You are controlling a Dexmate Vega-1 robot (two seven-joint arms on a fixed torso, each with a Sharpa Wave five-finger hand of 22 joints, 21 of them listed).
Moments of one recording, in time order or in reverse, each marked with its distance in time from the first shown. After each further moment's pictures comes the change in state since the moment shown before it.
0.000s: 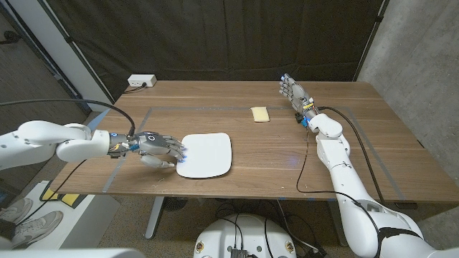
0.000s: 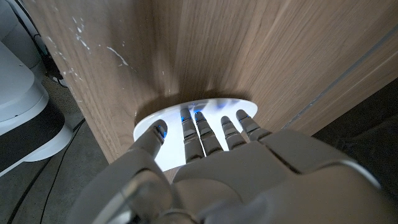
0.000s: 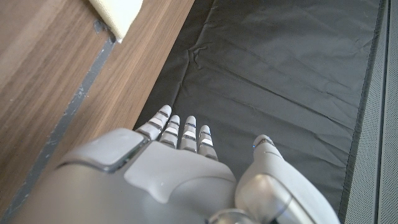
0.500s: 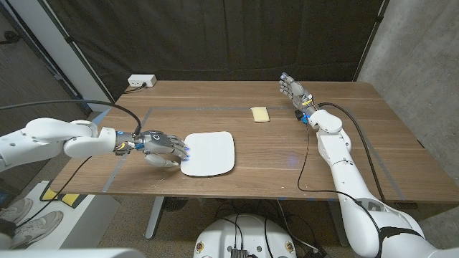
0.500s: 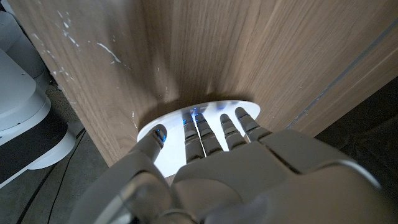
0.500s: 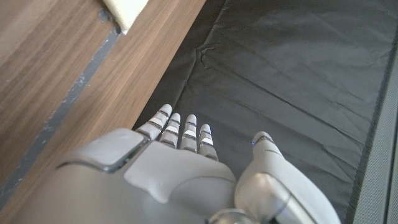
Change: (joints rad) left arm -0.039 -0.046 0.009 0.011 0.036 -0.024 -0.076; left_hand -0.033 -0.009 -0.006 0.034 0.000 -0.014 0.007 -0.008 0.000 0.003 0.014 0.000 0.000 0.065 0.000 0.024 -0.008 0.051 -0.003 0.014 0.000; right arm -0.003 -0.018 -0.039 -0.092 -0.106 -0.133 -0.055; right_hand 0.050 -0.003 0.024 -0.041 0.000 0.058 0.005 0.006 -0.005 0.059 -0.011 0.011 0.000 0.068 -0.004 0.015 -0.003 0.031 -0.002 0.000 0.000
